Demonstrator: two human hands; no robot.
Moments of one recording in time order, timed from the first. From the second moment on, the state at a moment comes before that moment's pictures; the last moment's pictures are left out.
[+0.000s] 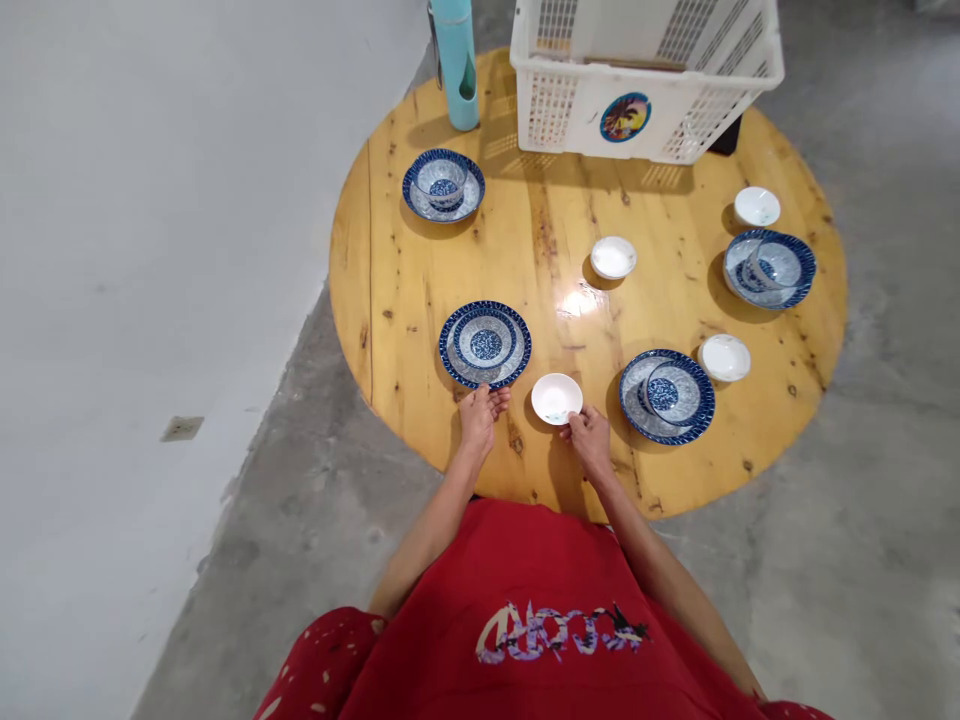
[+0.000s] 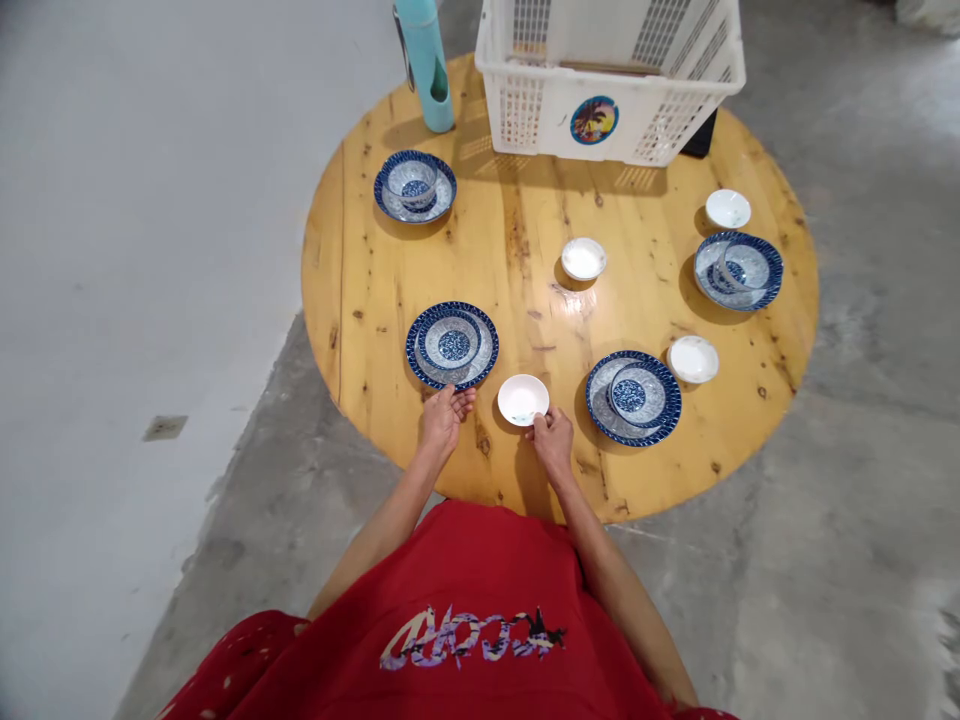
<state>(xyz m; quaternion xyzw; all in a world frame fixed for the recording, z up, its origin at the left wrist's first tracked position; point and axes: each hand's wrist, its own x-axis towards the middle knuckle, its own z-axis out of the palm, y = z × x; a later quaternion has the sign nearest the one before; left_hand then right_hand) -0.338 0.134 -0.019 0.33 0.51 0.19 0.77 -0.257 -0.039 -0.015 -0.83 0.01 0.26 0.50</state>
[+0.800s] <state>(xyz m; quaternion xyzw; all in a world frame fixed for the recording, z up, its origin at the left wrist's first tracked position) -0.345 0.144 -0.023 0.37 0.48 0.15 0.78 -0.258 -0.035 -0.024 -0.83 0.02 0.25 0.50</state>
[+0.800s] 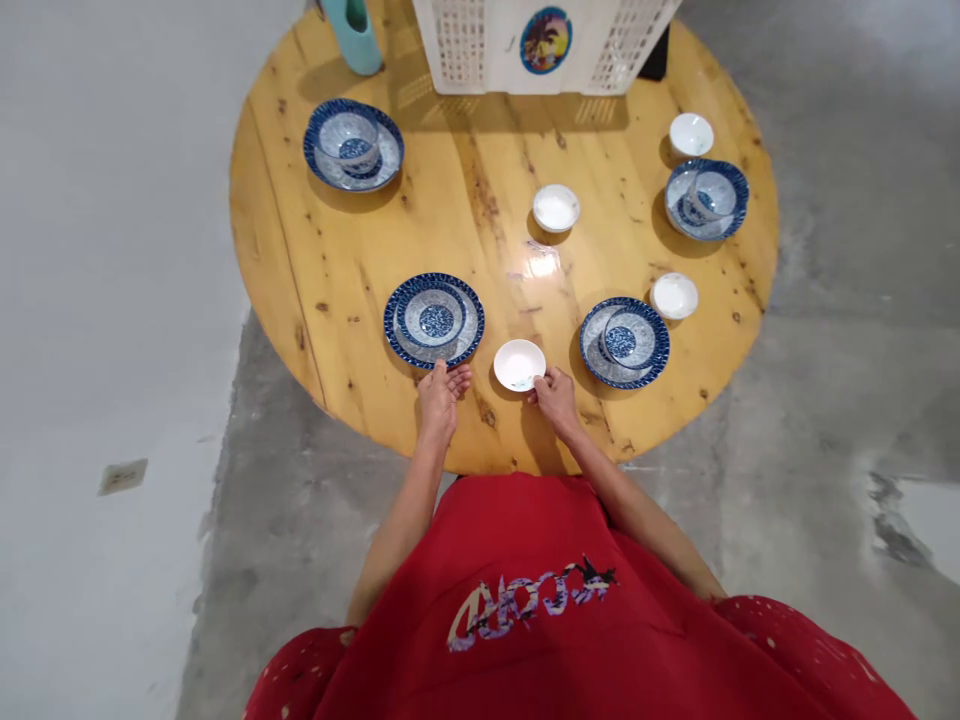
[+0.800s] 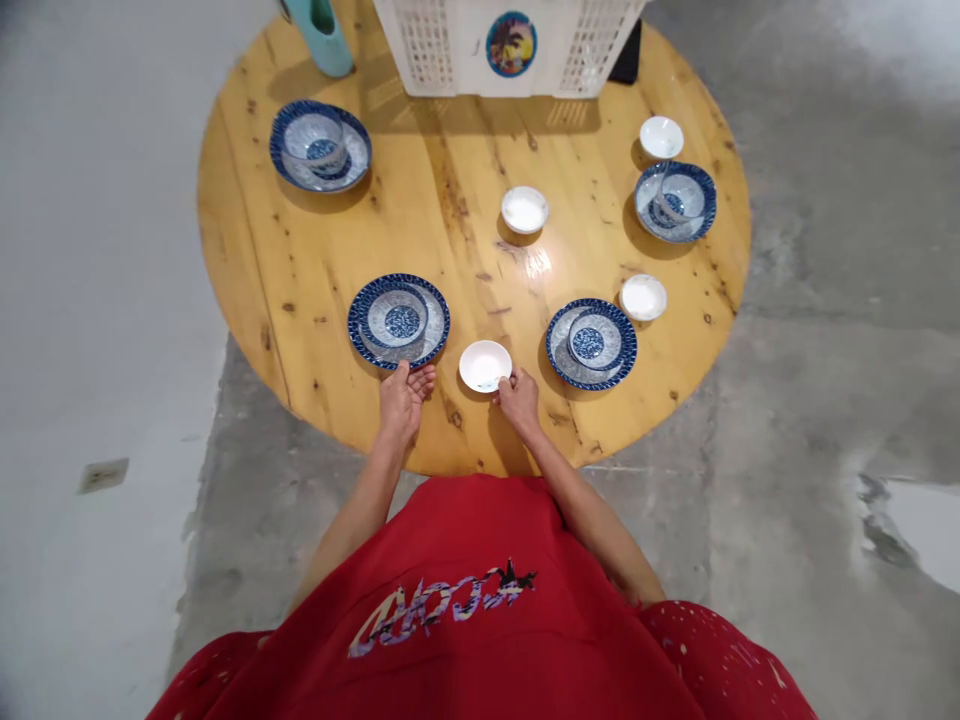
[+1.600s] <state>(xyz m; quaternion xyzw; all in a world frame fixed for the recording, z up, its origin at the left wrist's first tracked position) -0.319 0.104 -0.034 0.60 0.38 0.02 0.70 -0.235 -0.016 -0.034 -0.85 -0.04 0.21 0.47</state>
